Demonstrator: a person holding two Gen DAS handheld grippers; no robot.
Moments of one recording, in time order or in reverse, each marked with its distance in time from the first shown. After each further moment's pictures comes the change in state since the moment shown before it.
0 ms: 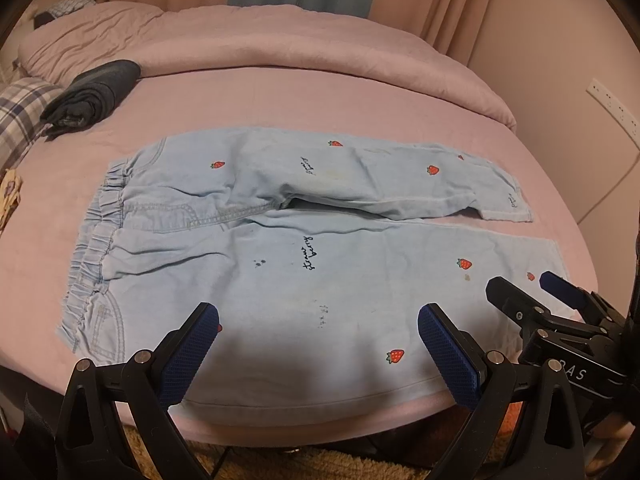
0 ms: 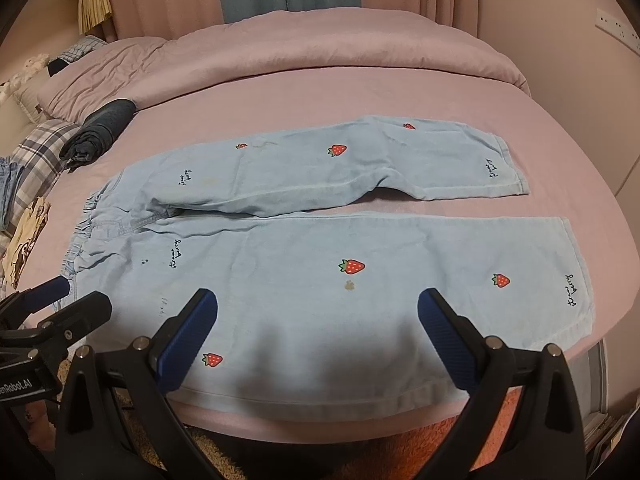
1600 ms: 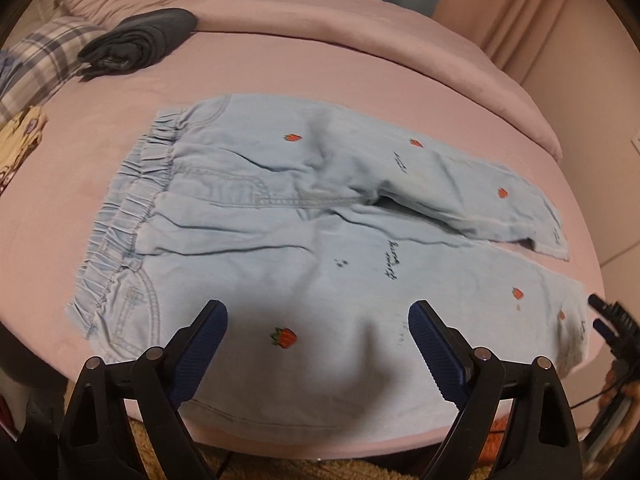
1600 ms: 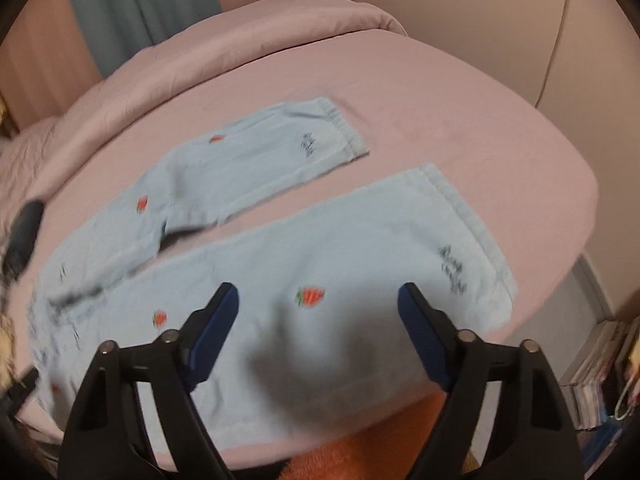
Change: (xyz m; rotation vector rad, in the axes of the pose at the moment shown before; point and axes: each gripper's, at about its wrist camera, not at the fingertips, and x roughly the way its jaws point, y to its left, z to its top) left arm 0.024 0.065 0.007 -0.191 0.058 0.055; right arm 0.009 -0.170 0.009 0.380 0.024 -0.159
